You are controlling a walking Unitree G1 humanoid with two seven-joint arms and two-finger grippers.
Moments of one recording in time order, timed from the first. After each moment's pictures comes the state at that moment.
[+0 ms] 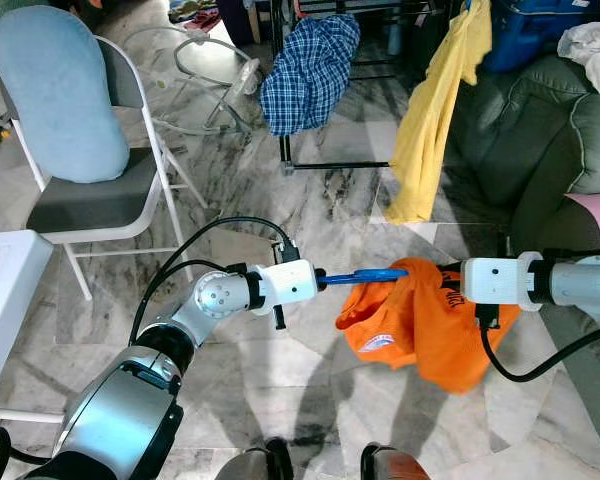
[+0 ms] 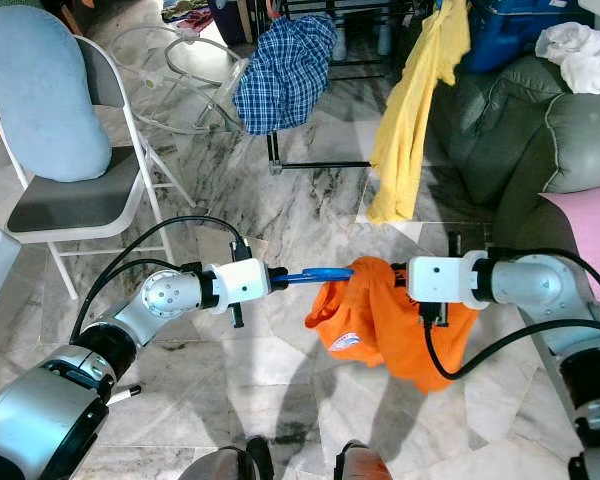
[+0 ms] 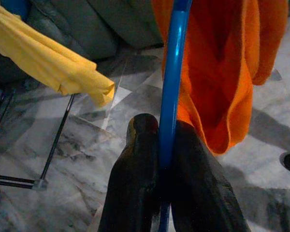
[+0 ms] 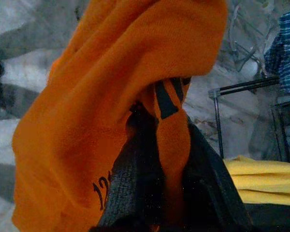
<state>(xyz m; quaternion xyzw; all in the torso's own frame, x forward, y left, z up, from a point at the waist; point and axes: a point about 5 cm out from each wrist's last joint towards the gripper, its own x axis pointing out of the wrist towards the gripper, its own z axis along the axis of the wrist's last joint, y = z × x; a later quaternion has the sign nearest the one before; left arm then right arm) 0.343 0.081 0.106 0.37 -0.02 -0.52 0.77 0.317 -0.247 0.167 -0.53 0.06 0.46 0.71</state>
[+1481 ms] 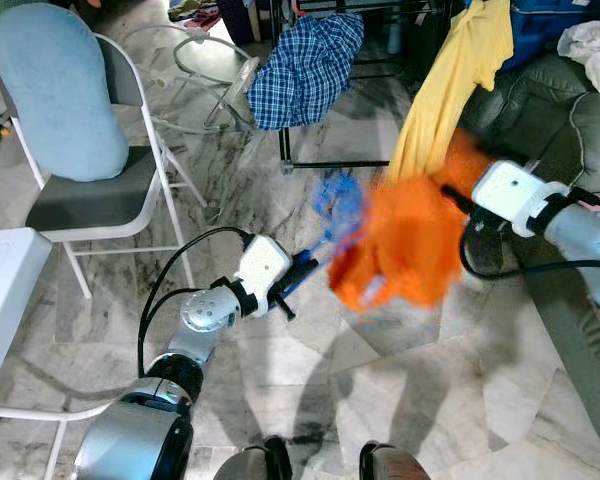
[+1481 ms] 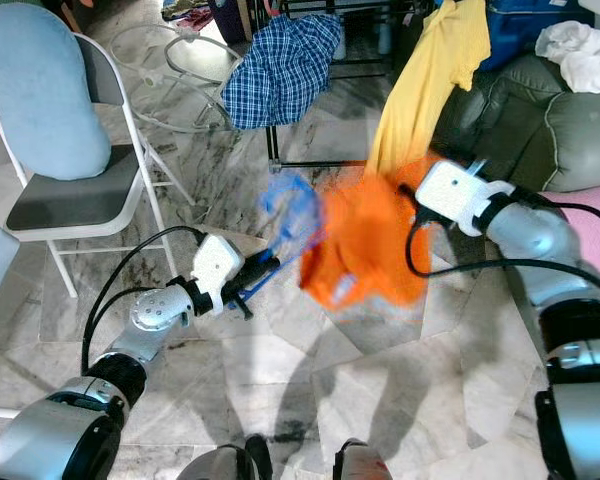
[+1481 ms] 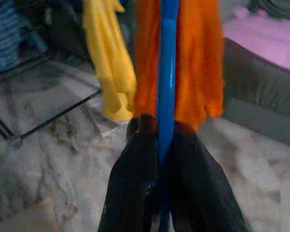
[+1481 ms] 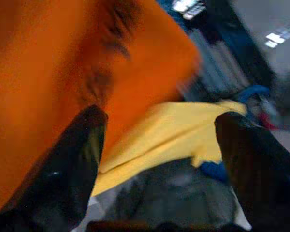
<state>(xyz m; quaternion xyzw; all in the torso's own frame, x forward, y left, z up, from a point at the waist) 0.341 0.093 0.094 0.08 -0.02 -0.39 0.92 0.367 -0.256 0.220 -0.47 -0.09 0.16 0.86</state>
